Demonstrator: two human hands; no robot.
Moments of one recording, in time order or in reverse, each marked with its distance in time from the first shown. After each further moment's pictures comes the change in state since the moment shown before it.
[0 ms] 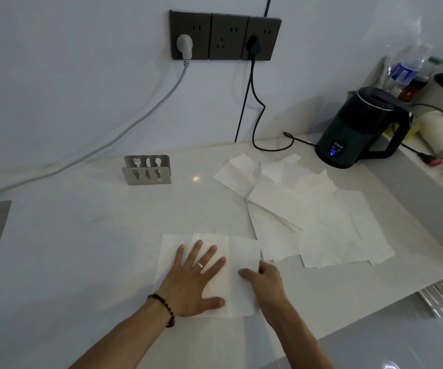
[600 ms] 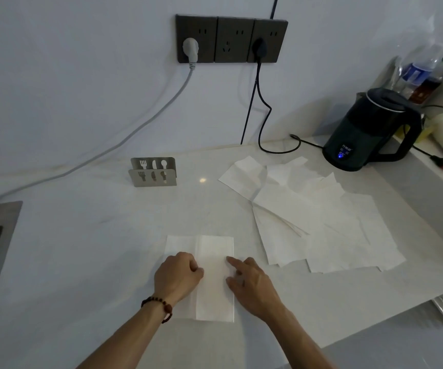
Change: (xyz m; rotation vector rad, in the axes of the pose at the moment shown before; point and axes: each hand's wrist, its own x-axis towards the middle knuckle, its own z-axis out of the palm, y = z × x) left_hand -0.002 -0.003 -0.041 -0.606 0.143 -0.667; right_hand 0.017 0.009 0.012 -0.871 -0.193 -0.484
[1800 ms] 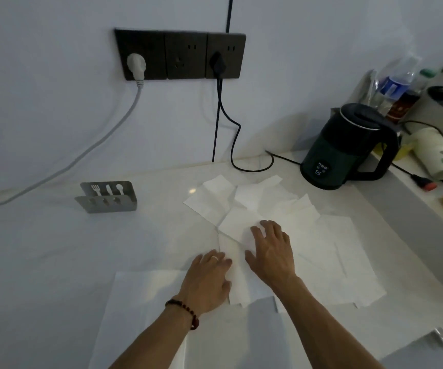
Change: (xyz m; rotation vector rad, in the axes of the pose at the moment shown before) left_hand 0.056 0.135 0.056 0.365 -0.105 0.529; right_hand 0.103 0.094 -0.119 -0.551 0.418 -0.072
